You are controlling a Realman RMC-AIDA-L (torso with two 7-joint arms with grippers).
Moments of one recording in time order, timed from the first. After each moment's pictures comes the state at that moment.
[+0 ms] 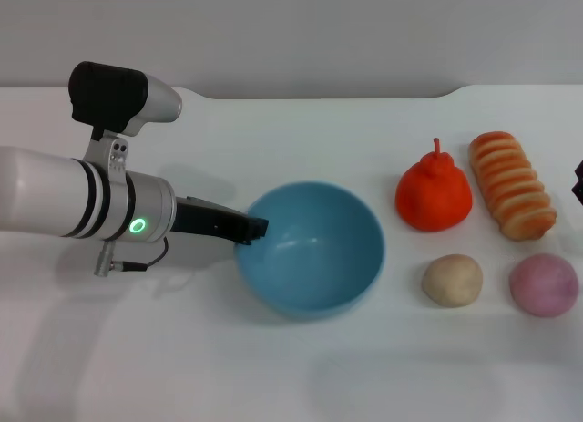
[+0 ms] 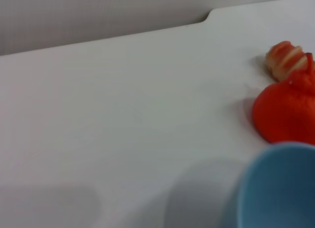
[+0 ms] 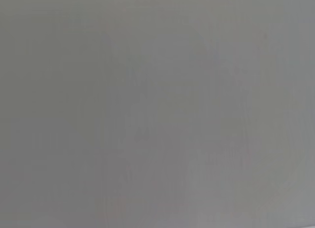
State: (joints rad) left arm -0.49 -2.06 1.57 1.01 2.12 0.95 -2.50; right arm 0.37 2.08 -0.42 0.14 -0.99 -1.29 0.28
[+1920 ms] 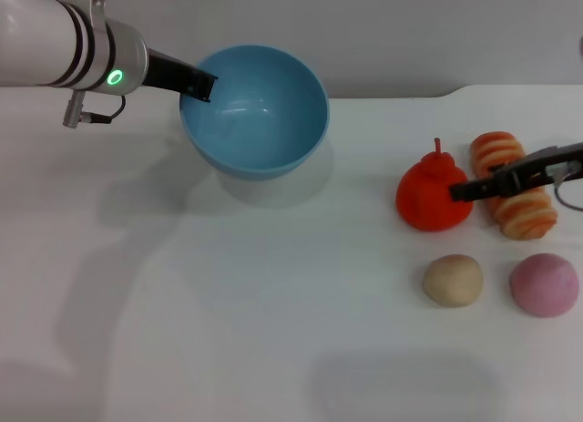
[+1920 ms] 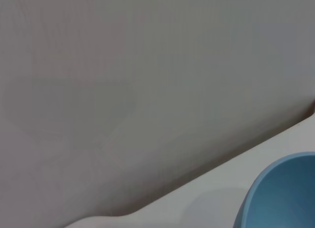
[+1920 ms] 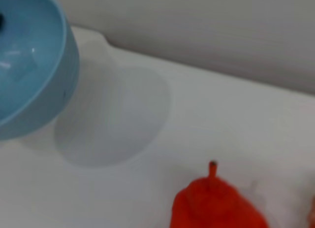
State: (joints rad) left arm -0.69 -2.06 1.39 1.15 2.60 0.96 -2.72; right arm 0.67 2.07 -0.81 -0.90 -2.50 -1.29 2.18
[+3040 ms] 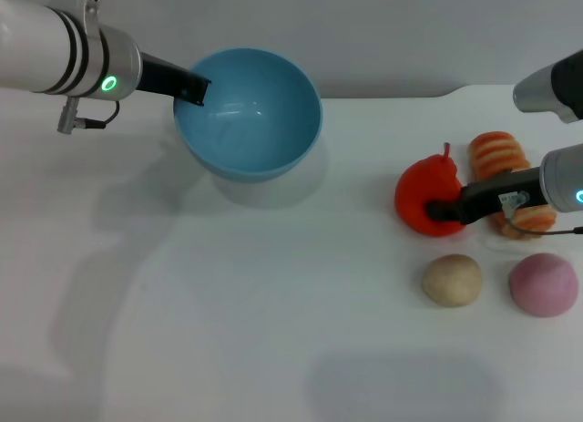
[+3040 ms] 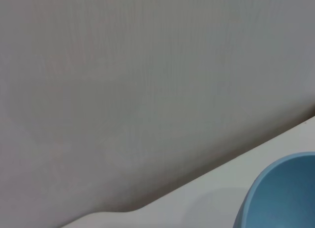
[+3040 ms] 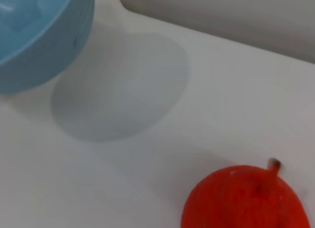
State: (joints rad) left arm -0.67 -2.06 1.39 1.15 2.60 0.94 -2.72; right arm 0.66 2.07 -1.04 -0.74 -2.37 -1.05 2.11
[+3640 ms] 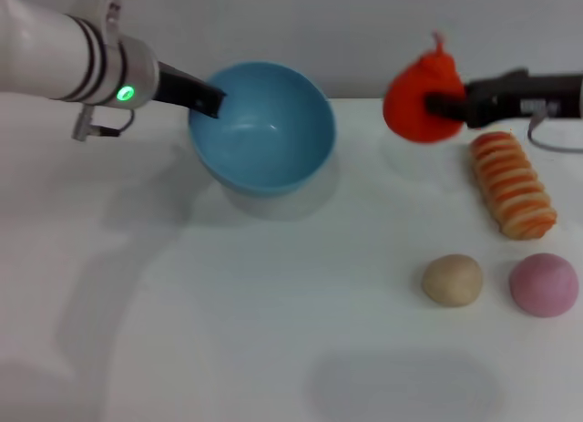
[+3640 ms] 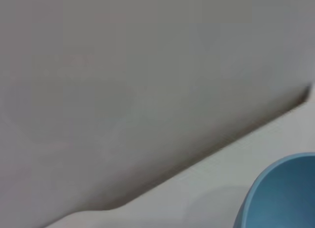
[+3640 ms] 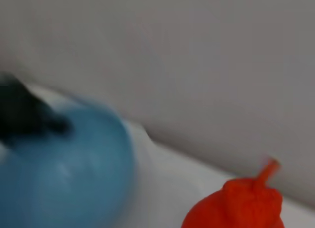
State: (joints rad) left arm -0.68 -2.06 1.44 1.15 2.59 0.95 -2.71; right arm 0.57 2.07 -0.99 -1.05 -2.11 -1.18 2.05
